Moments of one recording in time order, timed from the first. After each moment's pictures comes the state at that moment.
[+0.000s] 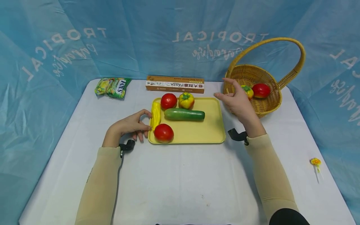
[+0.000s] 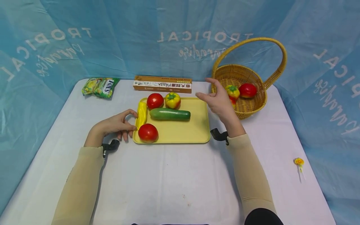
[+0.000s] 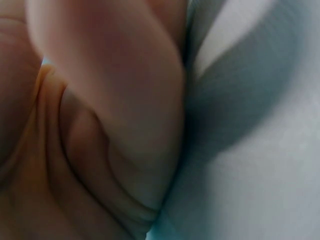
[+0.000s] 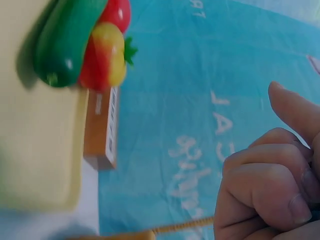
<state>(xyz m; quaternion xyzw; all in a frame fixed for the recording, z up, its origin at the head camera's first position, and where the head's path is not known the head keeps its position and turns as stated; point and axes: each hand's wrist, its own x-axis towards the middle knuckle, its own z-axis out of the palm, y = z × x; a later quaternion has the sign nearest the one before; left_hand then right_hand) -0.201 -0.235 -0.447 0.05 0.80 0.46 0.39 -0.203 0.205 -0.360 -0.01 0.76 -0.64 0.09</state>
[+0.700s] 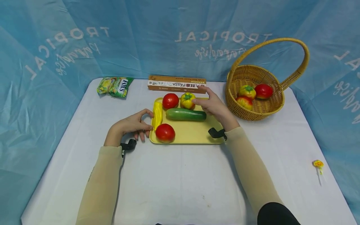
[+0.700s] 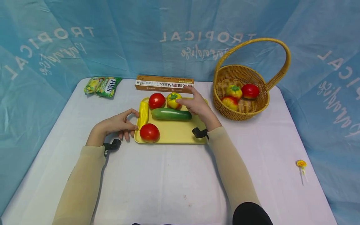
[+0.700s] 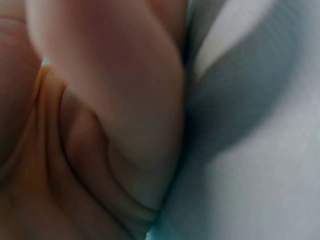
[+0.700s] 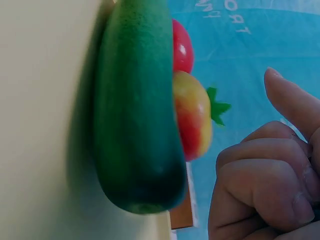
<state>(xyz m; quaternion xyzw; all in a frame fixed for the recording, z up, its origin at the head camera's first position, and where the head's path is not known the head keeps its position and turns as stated) -0.200 -0.235 -0.447 0.05 0.80 0.46 0.39 -0.241 0.139 -0.412 -0.03 0.74 -0.64 0.21</state>
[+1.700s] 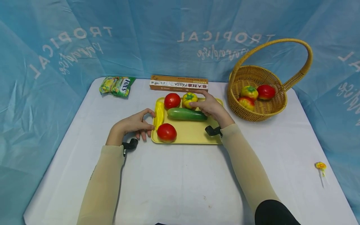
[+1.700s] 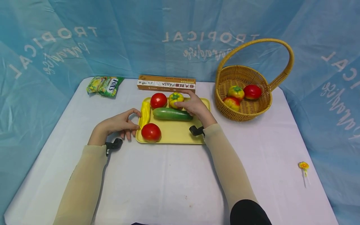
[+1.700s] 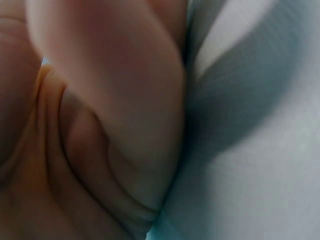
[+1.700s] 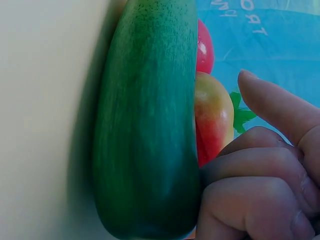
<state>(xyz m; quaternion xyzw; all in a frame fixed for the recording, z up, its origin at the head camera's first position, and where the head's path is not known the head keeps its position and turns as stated) -0.201 -0.236 -0.446 0.05 0.80 0.46 0.39 -0.255 0.119 -0.419 0.03 0.77 -0.58 0.26</state>
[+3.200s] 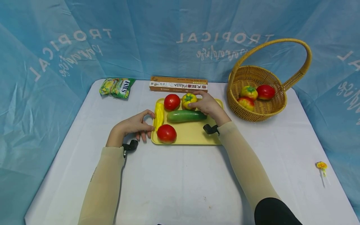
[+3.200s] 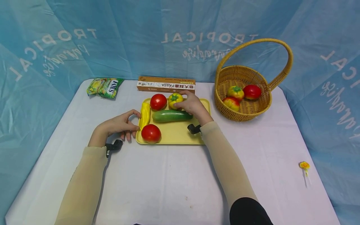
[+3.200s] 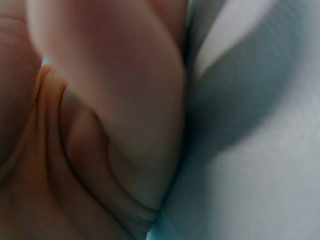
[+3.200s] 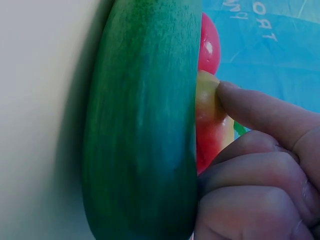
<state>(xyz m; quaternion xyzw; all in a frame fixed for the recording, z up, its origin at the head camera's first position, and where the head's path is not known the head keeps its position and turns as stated) -0.201 -0.236 -0.451 0.05 0.80 0.46 0.38 -0.259 0.108 -0.413 0.03 0.82 -0.51 0.24</state>
